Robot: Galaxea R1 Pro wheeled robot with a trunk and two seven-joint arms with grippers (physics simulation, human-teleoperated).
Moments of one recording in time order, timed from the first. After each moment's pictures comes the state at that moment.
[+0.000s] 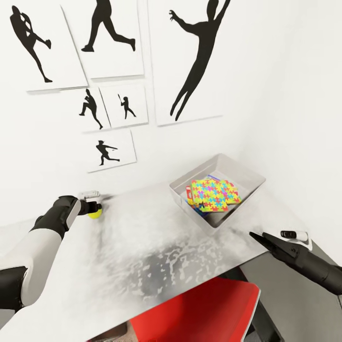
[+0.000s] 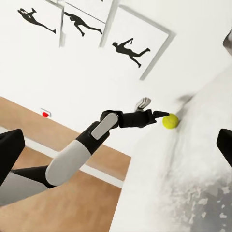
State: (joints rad) left arm -1.07 0.20 0.11 -0.55 0.02 0.68 -0.02; right arm -0.24 -0.22 -0.47 -1.58 -0.62 1.04 1.30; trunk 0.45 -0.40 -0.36
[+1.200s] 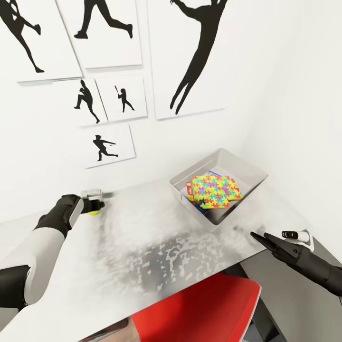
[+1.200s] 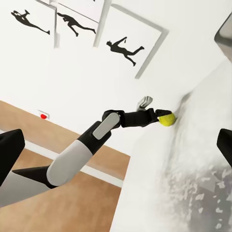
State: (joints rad) left arm -1.08 0.18 0.12 -0.55 0.01 0.66 -0.02; right arm -0.24 -0.22 -0.48 -1.58 -0.61 1.04 1.31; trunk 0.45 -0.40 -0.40
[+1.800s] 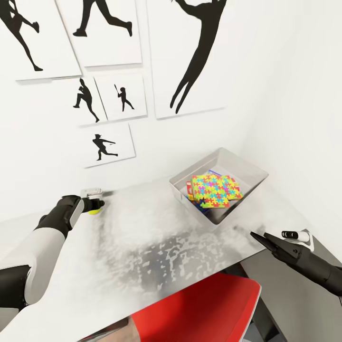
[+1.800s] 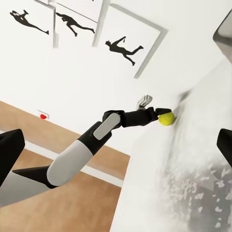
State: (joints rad) left arm -1.08 0.18 0.12 -0.54 0.01 0.60 -0.01; right arm -0.24 -0.22 -0.48 -1.58 -0.61 1.04 1.31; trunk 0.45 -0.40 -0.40
